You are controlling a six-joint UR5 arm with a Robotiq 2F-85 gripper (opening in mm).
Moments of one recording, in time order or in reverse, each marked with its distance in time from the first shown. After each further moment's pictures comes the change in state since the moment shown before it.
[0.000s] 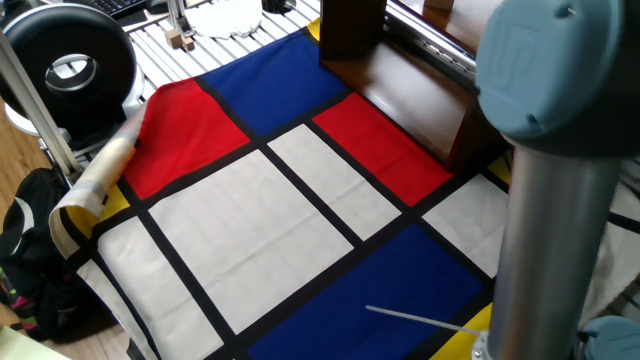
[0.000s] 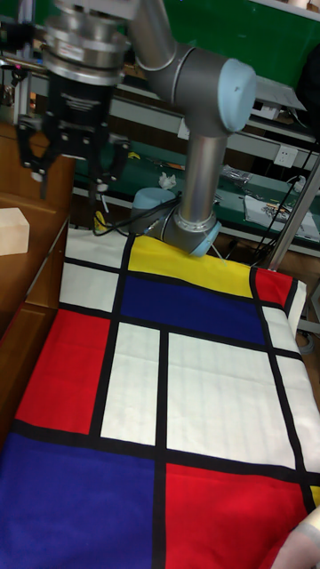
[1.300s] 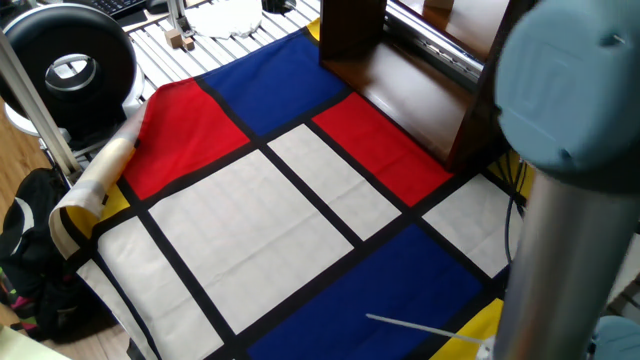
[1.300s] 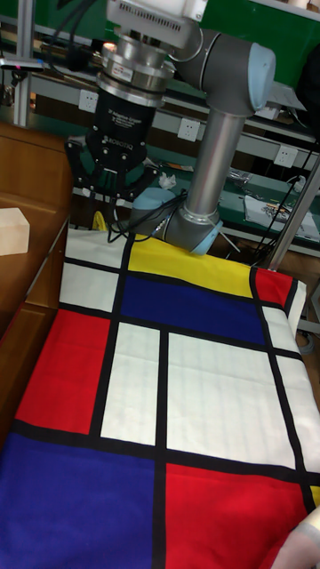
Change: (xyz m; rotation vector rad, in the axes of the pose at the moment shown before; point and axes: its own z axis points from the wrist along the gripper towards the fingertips) arm 0.020 0.047 0.022 0.072 -0.085 0.141
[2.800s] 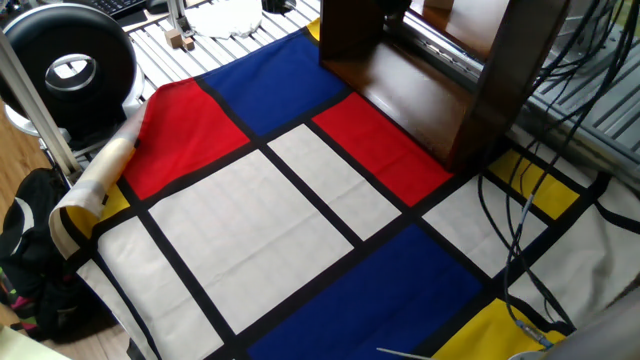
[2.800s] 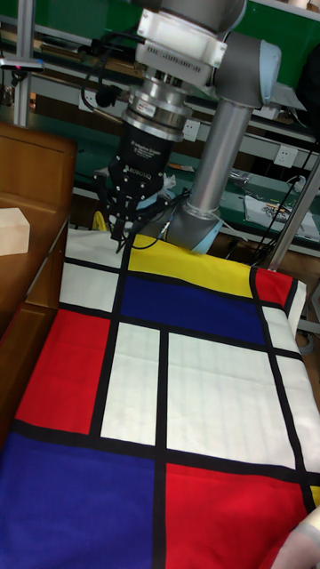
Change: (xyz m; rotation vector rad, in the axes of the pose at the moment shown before) arm 0.005 0.035 0.039 0.033 -0.092 0.076
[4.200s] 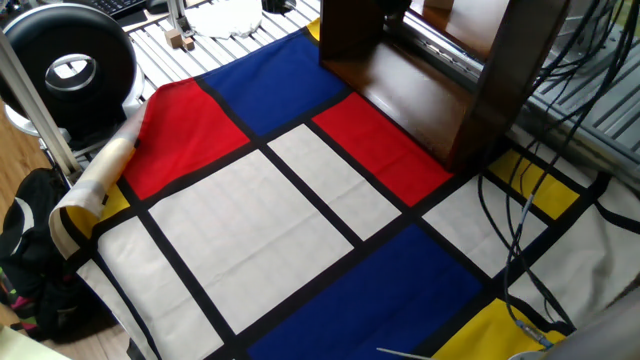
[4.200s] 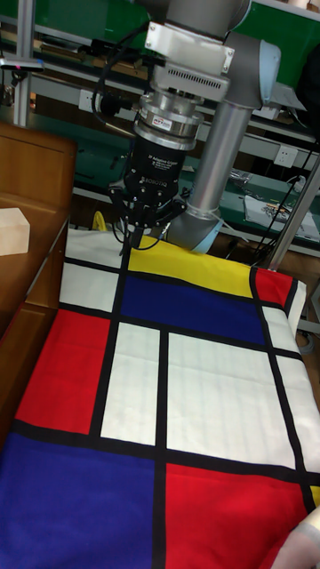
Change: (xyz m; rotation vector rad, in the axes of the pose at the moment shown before) arm 0.014 0.028 0.003 -0.081 0.066 -0.182
